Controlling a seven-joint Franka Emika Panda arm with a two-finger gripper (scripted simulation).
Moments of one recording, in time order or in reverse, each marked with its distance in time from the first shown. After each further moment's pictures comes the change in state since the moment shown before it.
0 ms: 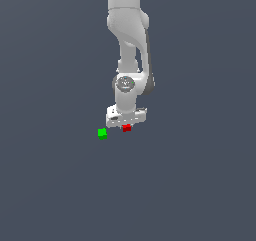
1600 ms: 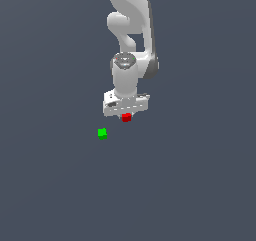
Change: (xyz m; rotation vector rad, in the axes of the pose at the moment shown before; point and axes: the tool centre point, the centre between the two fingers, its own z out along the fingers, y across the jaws) arm -0.001 0.000 -0.090 0.000 0.001 0.000
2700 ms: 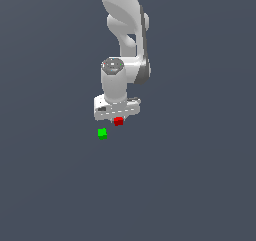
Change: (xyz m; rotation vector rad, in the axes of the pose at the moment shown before) arm 0.006 0.040 0.010 0.000 -0.001 -0.001
